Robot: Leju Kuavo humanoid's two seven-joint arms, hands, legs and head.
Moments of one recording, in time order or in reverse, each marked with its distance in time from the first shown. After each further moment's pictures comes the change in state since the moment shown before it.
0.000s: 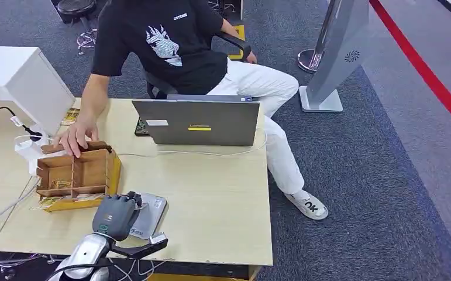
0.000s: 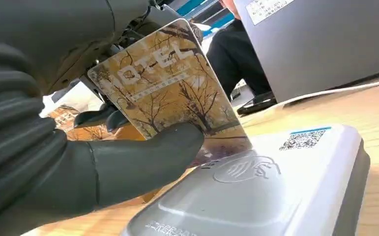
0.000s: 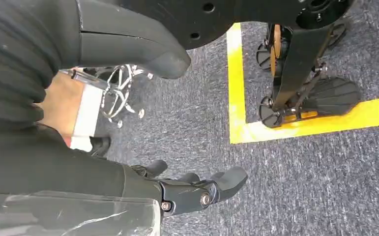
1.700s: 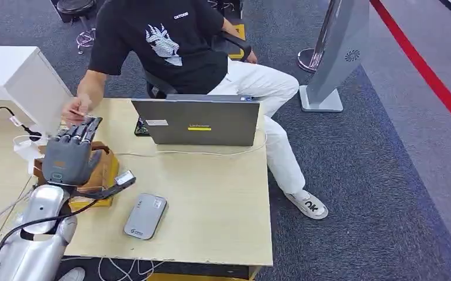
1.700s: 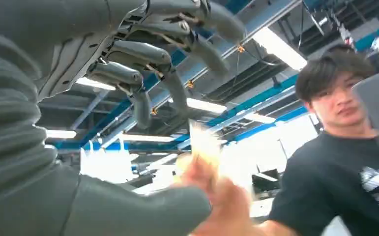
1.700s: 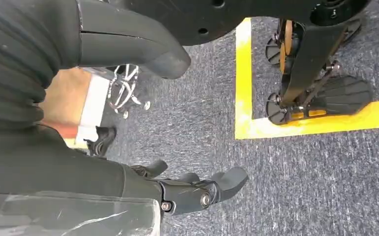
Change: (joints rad) left arm -0.189 0.053 0.168 -0.160 -0.031 0.115 -0.012; right arm -0.004 0.007 -0.056 0.000 0.102 0.013 0.002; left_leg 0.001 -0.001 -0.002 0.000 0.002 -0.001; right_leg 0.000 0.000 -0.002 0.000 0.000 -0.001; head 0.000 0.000
